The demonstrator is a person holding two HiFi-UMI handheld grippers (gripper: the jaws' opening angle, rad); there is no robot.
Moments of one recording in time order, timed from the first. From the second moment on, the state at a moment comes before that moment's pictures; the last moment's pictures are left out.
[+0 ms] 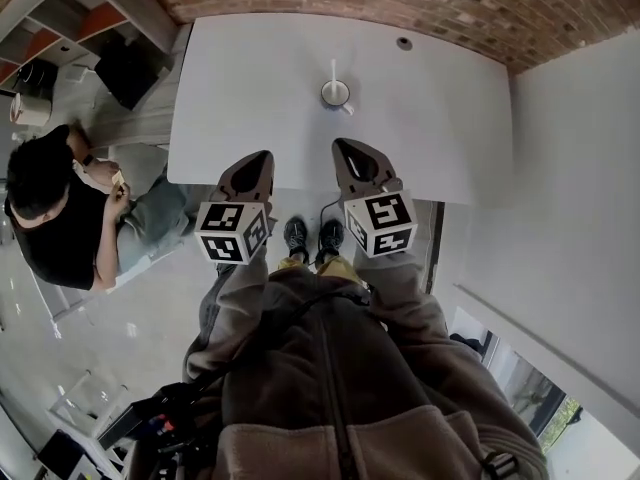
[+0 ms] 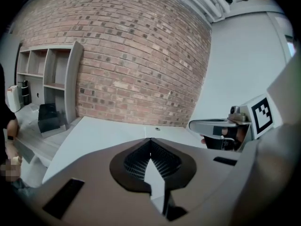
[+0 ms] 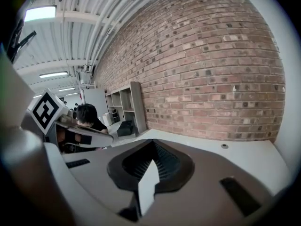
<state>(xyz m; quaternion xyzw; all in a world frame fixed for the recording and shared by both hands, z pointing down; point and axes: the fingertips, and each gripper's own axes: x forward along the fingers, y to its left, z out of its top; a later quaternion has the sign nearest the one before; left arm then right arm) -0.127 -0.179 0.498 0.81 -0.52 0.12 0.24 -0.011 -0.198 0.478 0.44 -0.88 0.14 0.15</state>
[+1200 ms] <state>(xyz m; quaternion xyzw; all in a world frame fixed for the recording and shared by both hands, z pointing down) -0.156 -0.208 0.628 0.74 -0.54 0.17 0.36 0.013 -0.385 0.697 0.43 -0.82 0.25 0.28</state>
